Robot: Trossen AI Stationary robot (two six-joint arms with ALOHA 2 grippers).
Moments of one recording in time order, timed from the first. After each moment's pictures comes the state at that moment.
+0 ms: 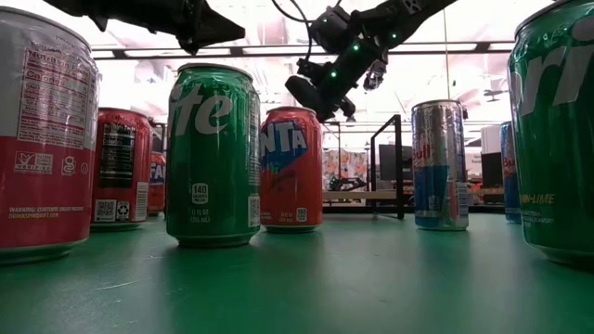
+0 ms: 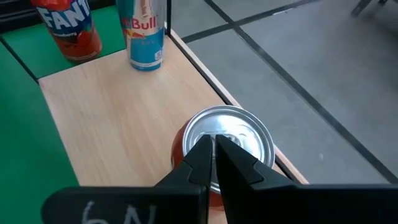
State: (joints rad) left arm 0.30 0.96 0.72 0.13 0.06 0.20; right arm -0.41 1.83 1.46 -0.26 0.20 0.03
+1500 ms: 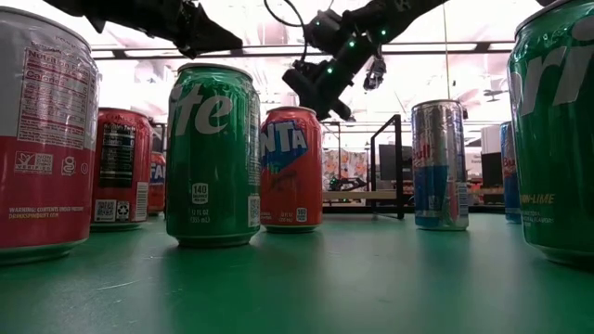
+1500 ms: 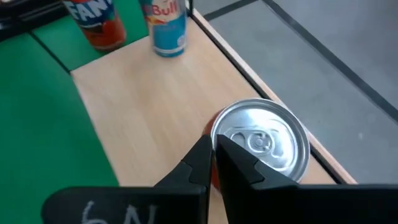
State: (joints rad) left arm 0.30 0.96 0.72 0.06 0.06 0.25; right arm -0.43 1.88 1.60 -0.43 0.06 0.10
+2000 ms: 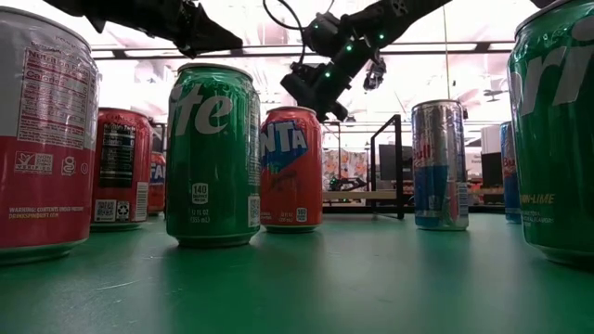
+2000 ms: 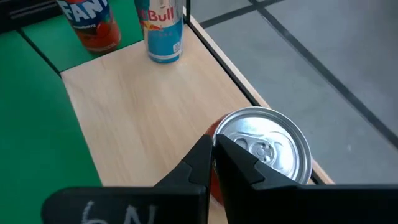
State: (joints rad) left arm 0.30 0.96 0.72 0.06 0.06 0.25; right arm -0.44 1.91 1.60 -0.40 0.08 0.04
